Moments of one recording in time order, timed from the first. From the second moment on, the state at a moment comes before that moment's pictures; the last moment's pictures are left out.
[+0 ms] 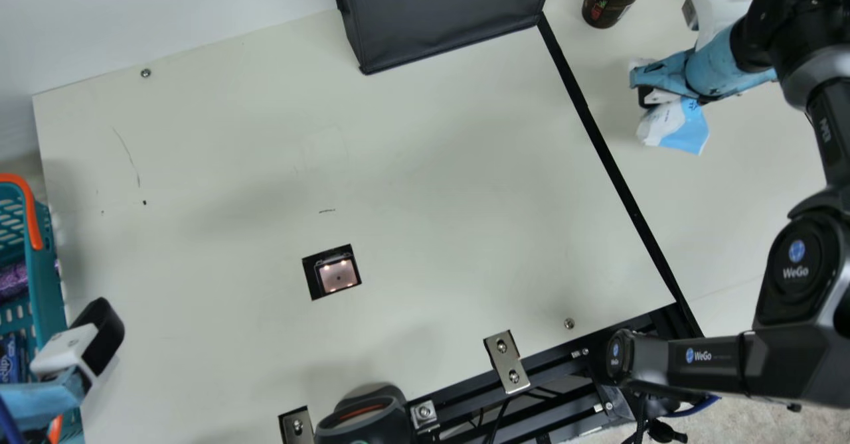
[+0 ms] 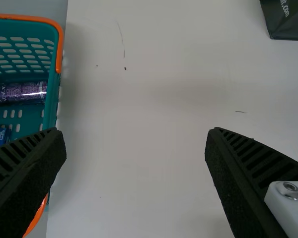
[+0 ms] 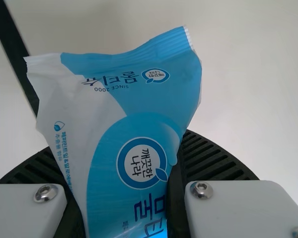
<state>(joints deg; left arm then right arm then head) -10.3 45.2 -55.1 -2.6 63.6 -7.3 -33.5 95.1 -71.2 1.8 54.4 -12.6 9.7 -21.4</state>
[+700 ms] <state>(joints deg) -10.3 45.2 -55.1 -2.6 63.6 -7.3 -38.1 111.8 -92.3 0.0 57.3 -25.1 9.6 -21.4</state>
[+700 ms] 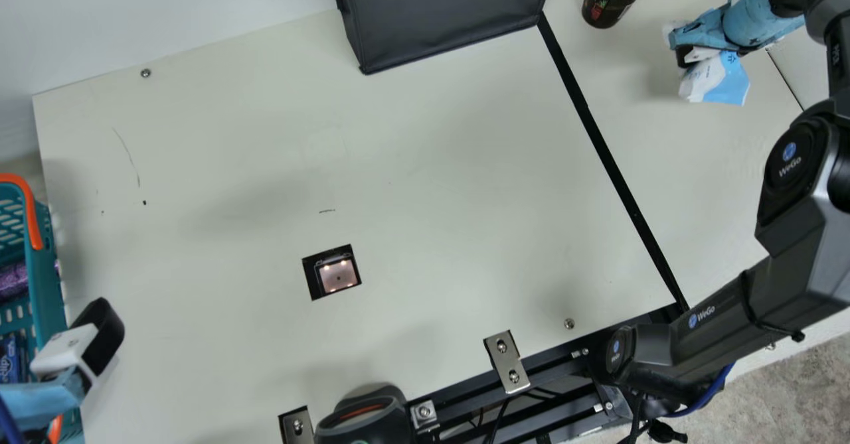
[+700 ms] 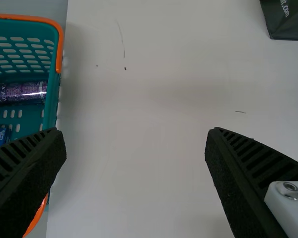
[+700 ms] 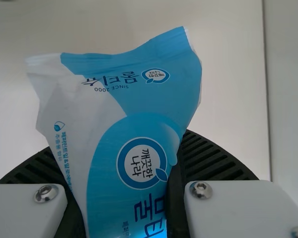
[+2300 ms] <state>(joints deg) -10.3 45.2 -55.1 -2.6 63.6 -7.3 -39.6 118.6 -92.6 -5.4 46.0 -37.3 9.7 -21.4</state>
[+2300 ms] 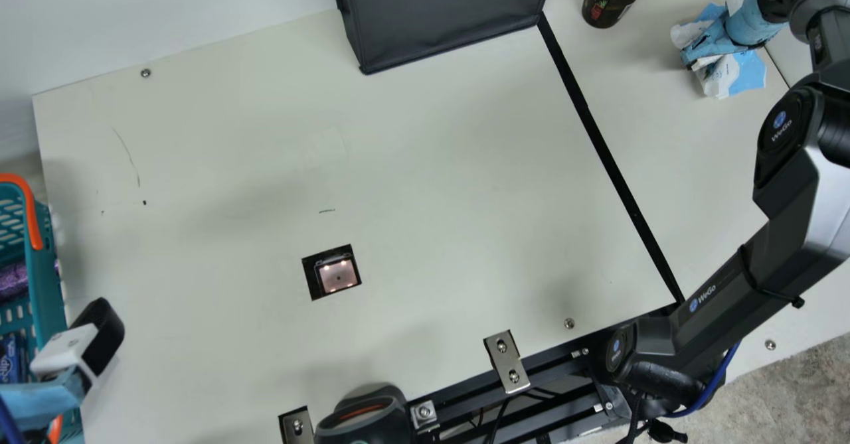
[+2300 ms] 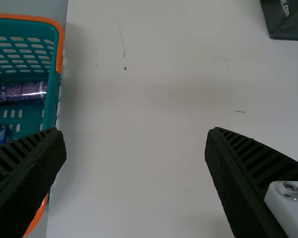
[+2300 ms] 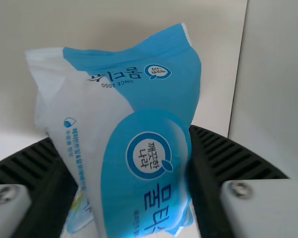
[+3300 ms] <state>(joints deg) -10.3 45.2 -55.1 -2.6 63.6 -7.3 -38.3 91.6 -74.4 3.3 45.8 -30.5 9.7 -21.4</state>
